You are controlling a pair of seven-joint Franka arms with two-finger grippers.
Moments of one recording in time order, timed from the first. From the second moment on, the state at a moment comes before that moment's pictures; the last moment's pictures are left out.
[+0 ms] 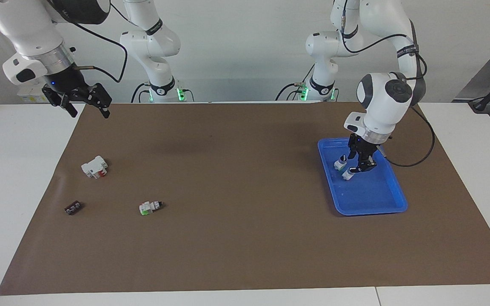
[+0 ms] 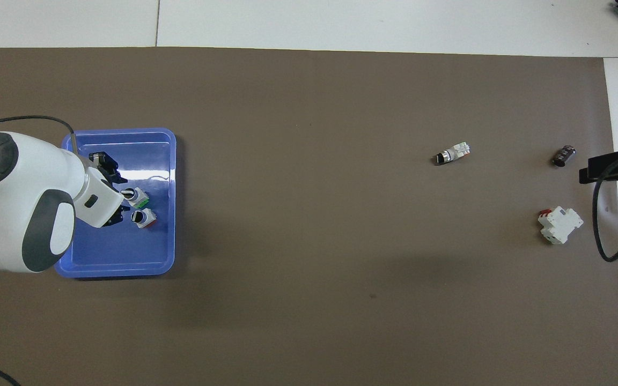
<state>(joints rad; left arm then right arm) -0.06 0.06 -0.06 -2.13 0.02 2.23 1.34 -0.02 -0.05 -0.07 -1.63 0.04 1.59 0.01</state>
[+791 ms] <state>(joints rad) -0.06 0.01 -0.05 -2.13 0.02 2.07 0.75 -0.02 -0.05 -0.07 -1.63 0.04 1.59 0.01</state>
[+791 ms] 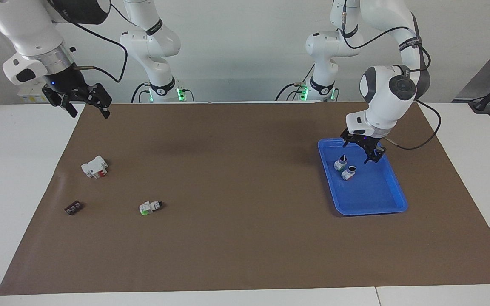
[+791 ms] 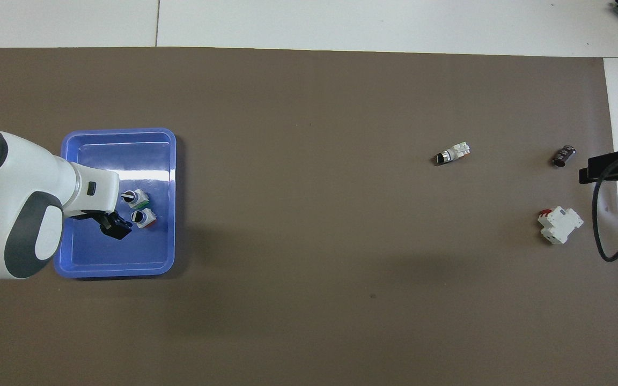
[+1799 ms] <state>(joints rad) -0.10 -0.11 0.00 -1.76 0.00 1.68 0.23 -0.02 -0.05 -0.07 -1.63 0.04 1.59 0.01</state>
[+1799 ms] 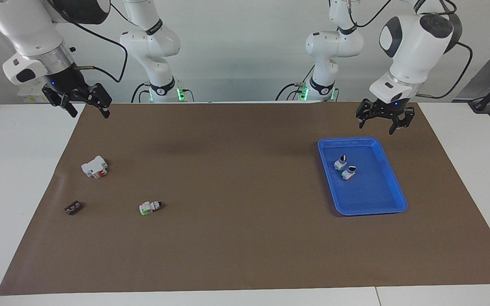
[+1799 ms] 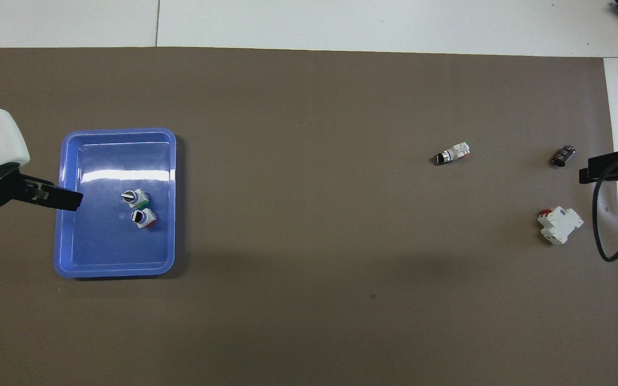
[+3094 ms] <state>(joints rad) -0.07 0.01 -0.03 -1.47 -0.03 1.41 0.12 -0.02 -0.05 -0.07 -1.63 0.04 1.59 0.01</state>
